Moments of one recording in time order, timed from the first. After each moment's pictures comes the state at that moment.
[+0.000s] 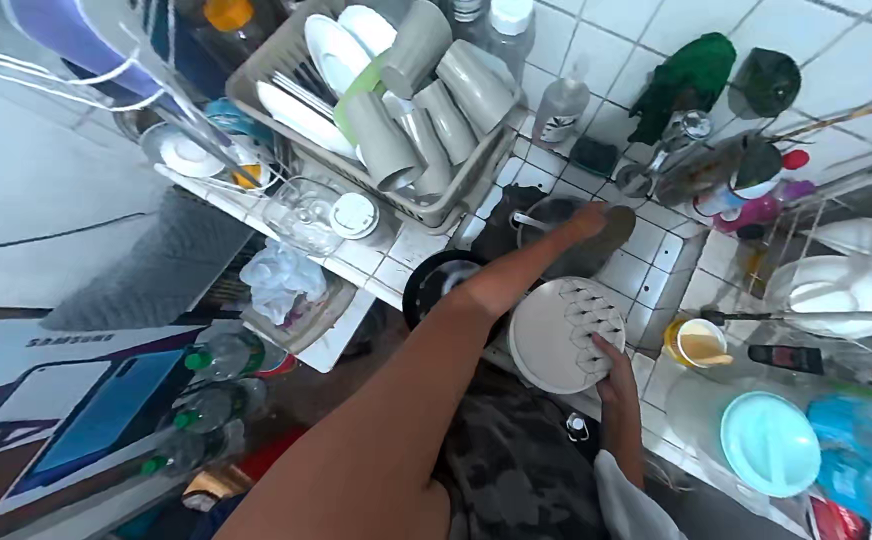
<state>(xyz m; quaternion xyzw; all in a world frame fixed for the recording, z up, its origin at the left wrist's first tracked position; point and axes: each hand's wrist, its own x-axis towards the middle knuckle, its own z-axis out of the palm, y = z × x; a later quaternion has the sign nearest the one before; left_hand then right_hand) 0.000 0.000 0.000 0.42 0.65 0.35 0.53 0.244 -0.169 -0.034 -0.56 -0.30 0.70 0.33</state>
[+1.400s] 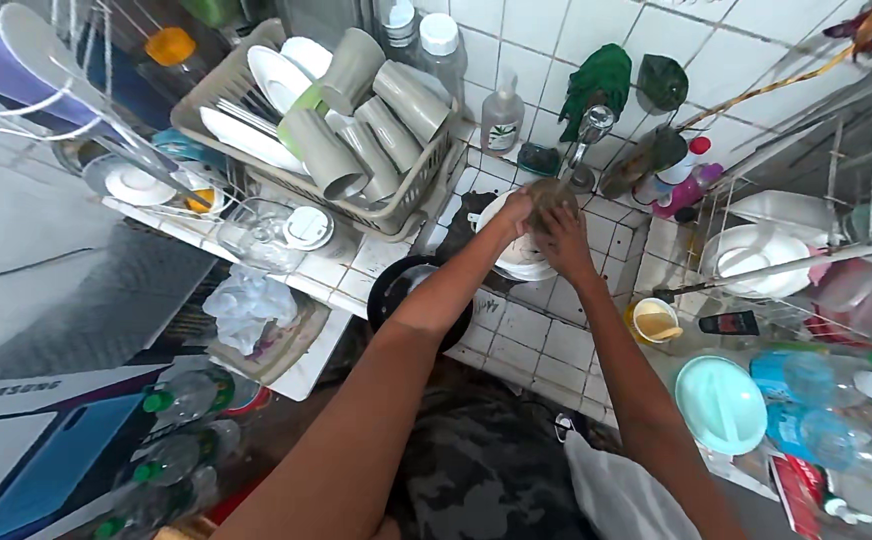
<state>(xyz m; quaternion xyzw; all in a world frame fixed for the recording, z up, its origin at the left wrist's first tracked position) -0.006 -0.030 0.032 0.14 0.57 0.54 0.61 0.158 -0.004 -0.014 -0.30 -0.92 0.17 0.18</state>
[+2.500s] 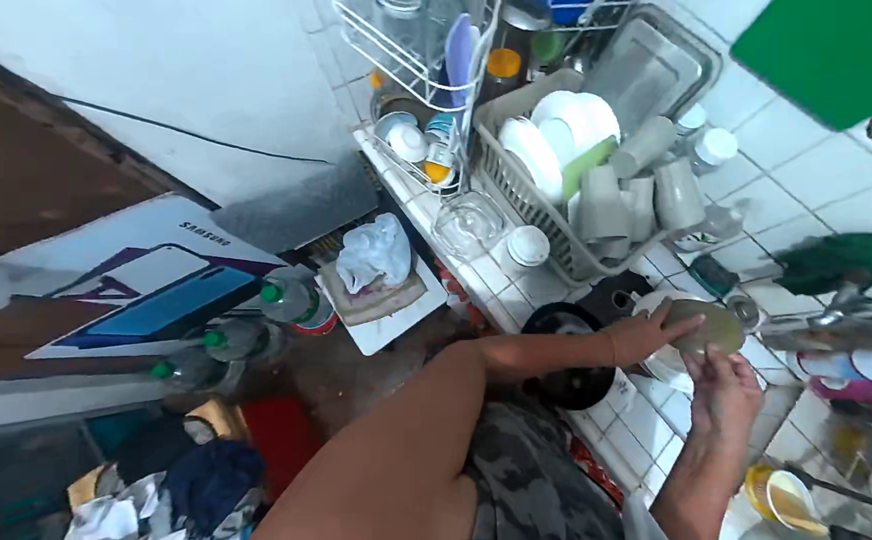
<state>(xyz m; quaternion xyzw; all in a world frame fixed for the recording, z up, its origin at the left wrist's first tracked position) -0.098 -0.235 0.062 0.61 0.62 0.35 0.34 0.048 -0.177 0.085 -0.44 -0.54 0.58 0.42</state>
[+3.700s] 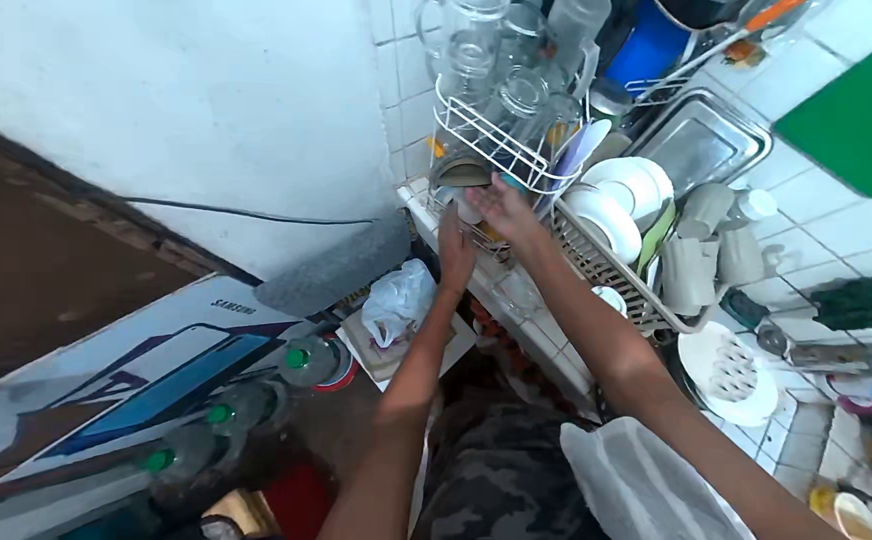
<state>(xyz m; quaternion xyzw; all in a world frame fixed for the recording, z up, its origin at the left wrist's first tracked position) -0.493 -0.506 0.001 0.22 0.78 0.58 0.03 -0.502 -0.382 0.095 -0.28 -0.42 0.86 0.09</state>
